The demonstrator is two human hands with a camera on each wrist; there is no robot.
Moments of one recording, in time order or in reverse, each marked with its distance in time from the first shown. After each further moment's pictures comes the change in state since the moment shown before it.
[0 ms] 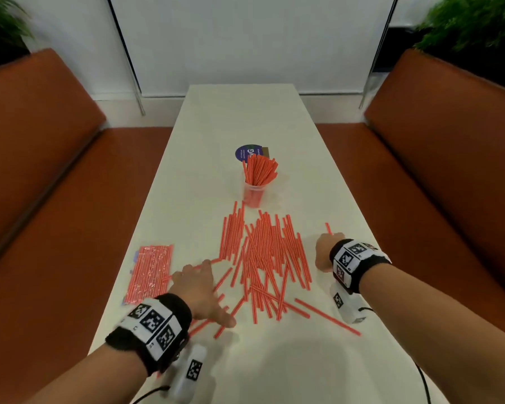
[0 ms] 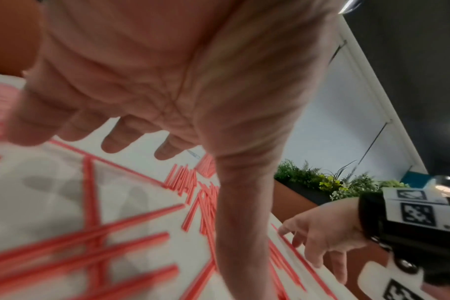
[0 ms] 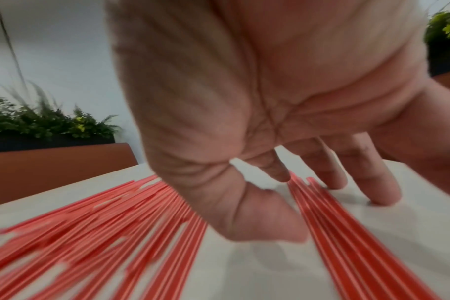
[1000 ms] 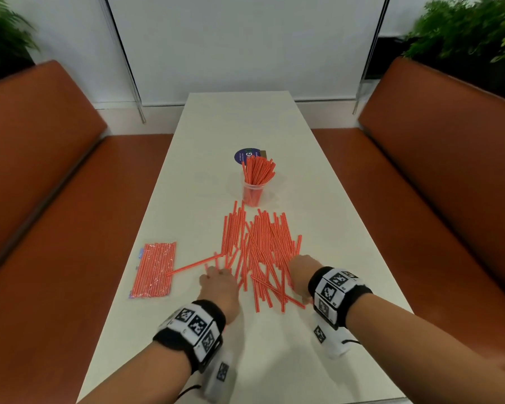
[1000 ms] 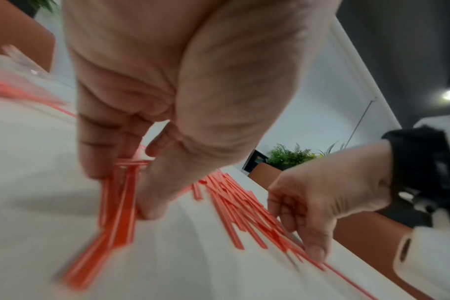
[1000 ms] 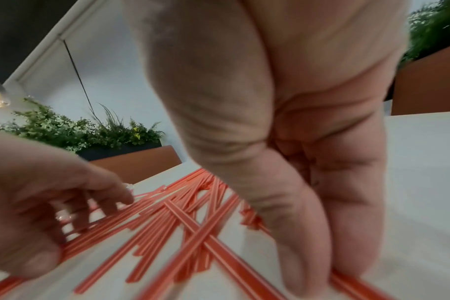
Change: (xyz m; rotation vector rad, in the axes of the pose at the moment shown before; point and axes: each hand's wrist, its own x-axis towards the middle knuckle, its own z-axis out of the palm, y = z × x) left_hand -0.010 0.029 0.037 0.146 0.148 0.058; right_hand -0.064 -0.047 0.030 -0.023 -0.004 -0.264
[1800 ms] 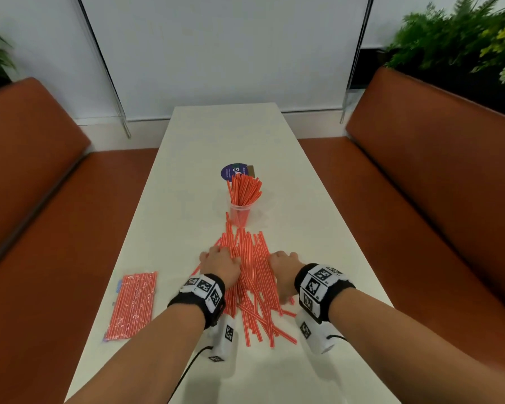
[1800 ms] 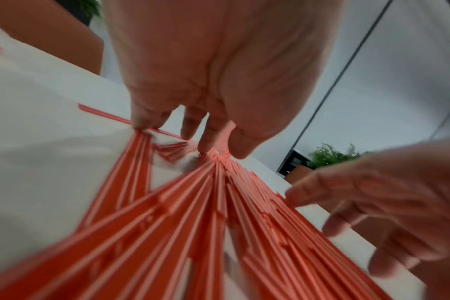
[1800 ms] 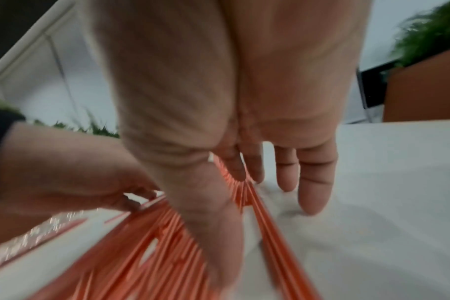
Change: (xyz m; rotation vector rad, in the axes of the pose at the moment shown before) left_hand 0.122 0.024 -0.032 -0.267 0.167 0.032; right_hand 0.044 0.016 -0.031 0.076 0.122 0.001
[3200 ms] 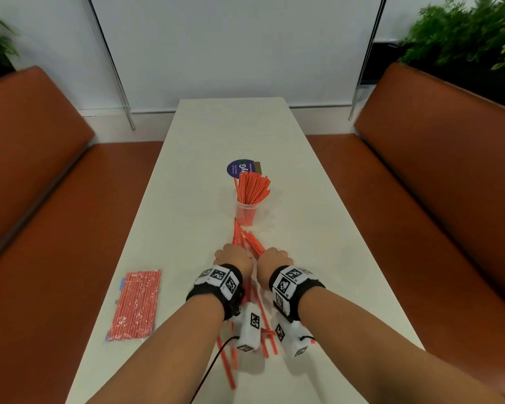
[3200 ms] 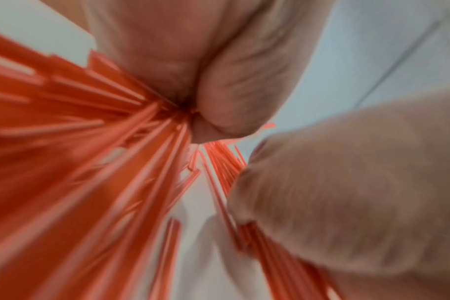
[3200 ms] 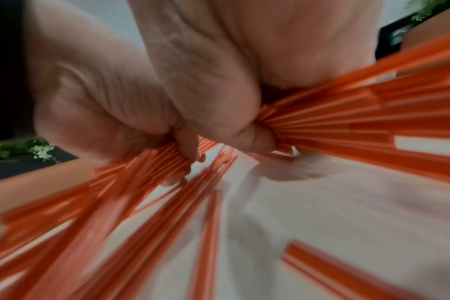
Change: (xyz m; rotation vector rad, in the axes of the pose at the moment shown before) left_hand 0.005 0.037 -0.010 -0.223 -0.065 -0.287; right_hand 0.066 -0.046 0.015 0.364 0.103 0.414
